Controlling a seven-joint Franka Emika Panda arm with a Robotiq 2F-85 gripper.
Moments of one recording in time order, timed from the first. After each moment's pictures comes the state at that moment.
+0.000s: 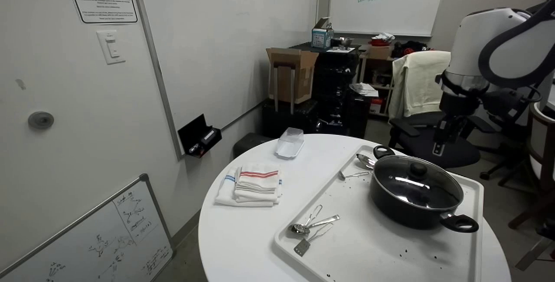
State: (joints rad) arm -0.10 0.25 -0.08 -2.44 -0.04 2.66 -0.01
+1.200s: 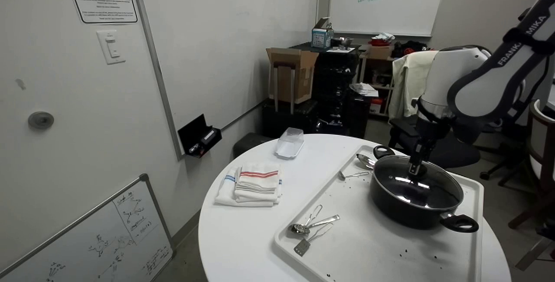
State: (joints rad) arm -0.12 0.52 -0.03 -2.30 -0.04 2.83 -0.06
